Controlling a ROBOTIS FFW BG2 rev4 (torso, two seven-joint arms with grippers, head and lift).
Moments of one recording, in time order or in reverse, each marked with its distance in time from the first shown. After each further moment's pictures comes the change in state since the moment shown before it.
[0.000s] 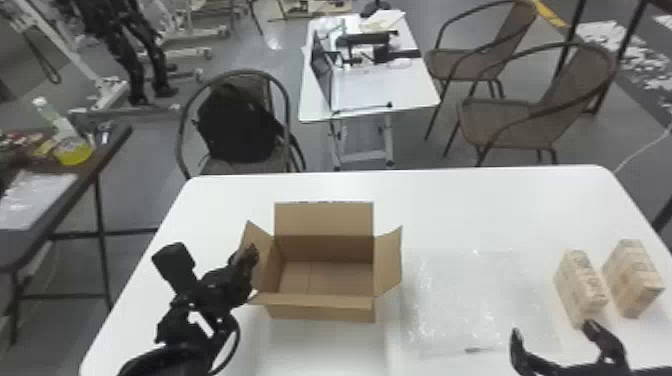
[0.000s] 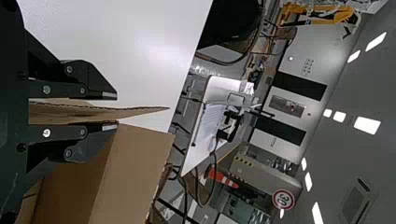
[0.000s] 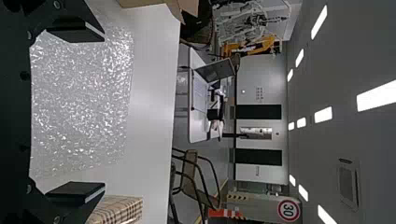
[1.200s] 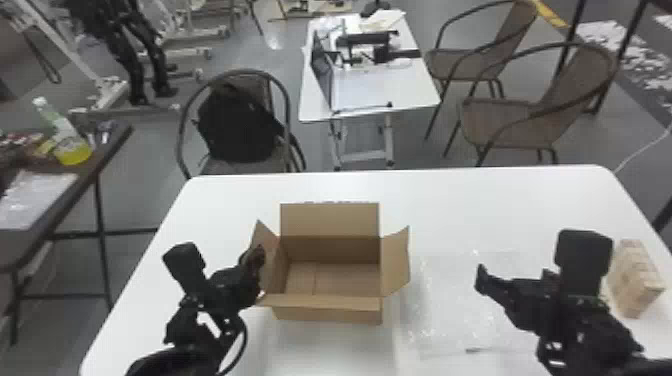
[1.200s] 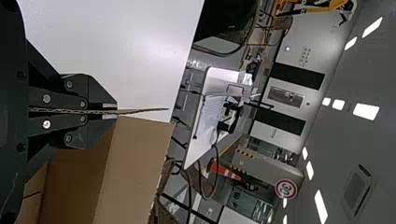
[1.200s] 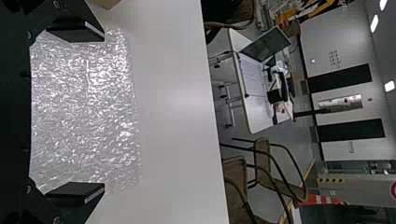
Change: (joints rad) left arm 0.014 0.000 -0.038 -0.006 -0.025 -0.027 -0.005; right arm -0.280 0.055 0.033 -0.200 -0.253 0.812 -0.210
